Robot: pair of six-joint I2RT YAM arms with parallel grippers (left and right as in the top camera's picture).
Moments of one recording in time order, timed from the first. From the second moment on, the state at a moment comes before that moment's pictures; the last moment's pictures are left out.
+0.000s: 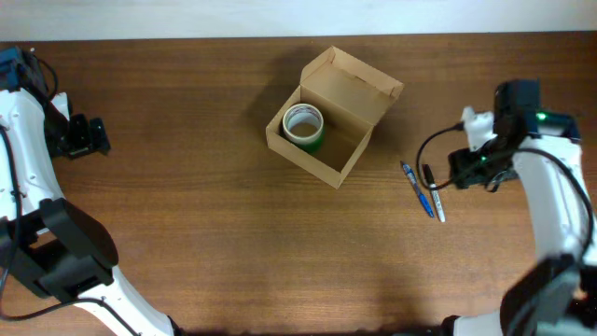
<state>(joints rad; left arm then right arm) 0.43 2.04 2.00 -1.47 -0.10 0.03 -0.18 1.65 1.34 -1.14 -0.02 -0.34</state>
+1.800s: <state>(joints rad) 0.43 2.04 2.00 -1.47 -0.10 0.03 0.03 2.02 1.33 -0.97 0.02 -0.34</state>
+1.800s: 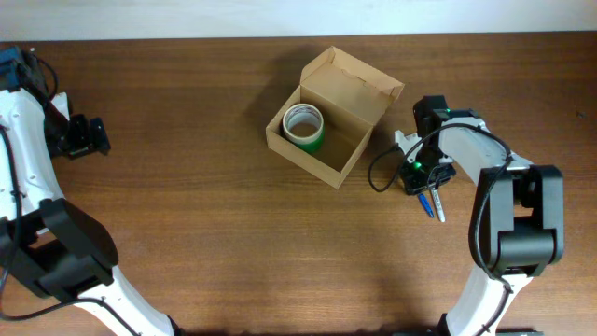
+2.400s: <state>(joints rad) 0.43 2.04 2.00 -1.47 -0.10 0.03 0.03 1.99 1.63 -1.09 -0.26 -0.24</state>
